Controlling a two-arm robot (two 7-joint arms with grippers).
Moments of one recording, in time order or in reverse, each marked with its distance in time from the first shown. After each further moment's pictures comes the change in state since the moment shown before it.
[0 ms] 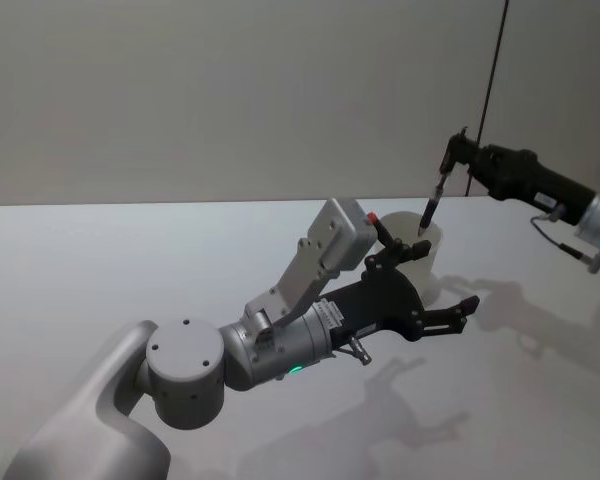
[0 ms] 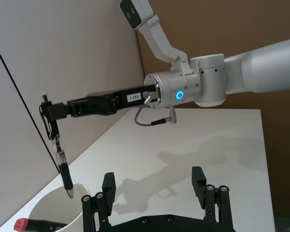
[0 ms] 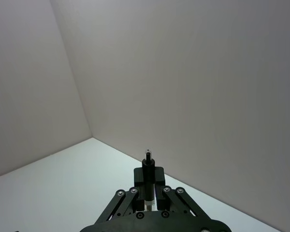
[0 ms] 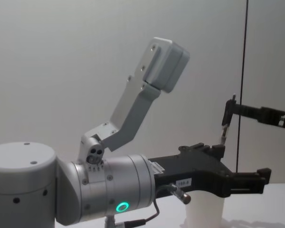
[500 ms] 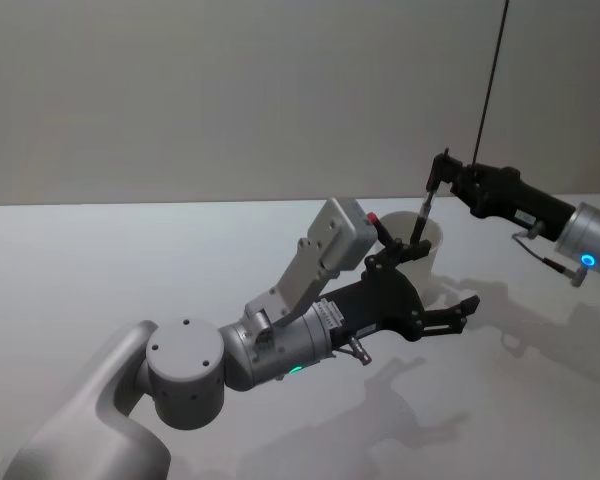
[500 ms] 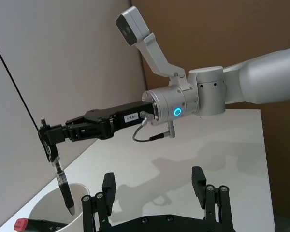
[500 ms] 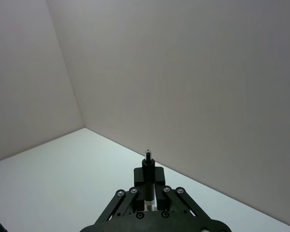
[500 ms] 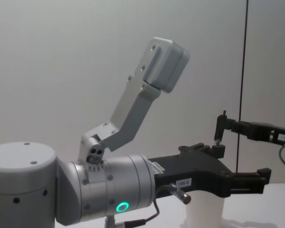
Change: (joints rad) left arm 0.000 0.000 0.000 0.000 0.000 0.000 0.000; right arm 0.020 -0.030 -0.050 0.085 -0.021 -0.078 -0.034
